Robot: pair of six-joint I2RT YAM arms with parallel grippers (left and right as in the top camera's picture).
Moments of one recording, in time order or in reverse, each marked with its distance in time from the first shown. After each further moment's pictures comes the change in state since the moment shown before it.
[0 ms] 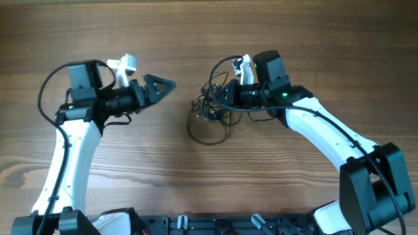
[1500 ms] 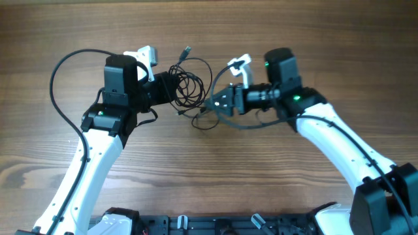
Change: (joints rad) left arm -0.267 -0.088 0.006 0.161 -0.541 -0.114; right arm -0.010 -0.114 -0.013 -0.014 -0.238 -0.356
